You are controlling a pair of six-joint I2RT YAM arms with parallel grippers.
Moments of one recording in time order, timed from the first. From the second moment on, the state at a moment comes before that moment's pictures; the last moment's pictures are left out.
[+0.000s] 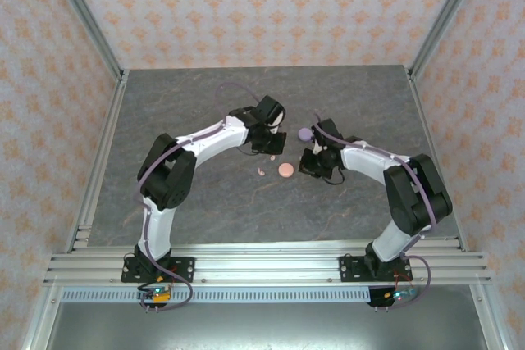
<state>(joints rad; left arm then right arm) -0.62 2.06 1.61 -0.67 0.21 -0.51 0.41 1.64 0.90 -0.45 -0.32 0.67</state>
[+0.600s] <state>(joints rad) -0.62 2.22 1.70 -0.67 0.27 -0.51 0.41 1.68 0.82 -0.26 -0.45 0.76</state>
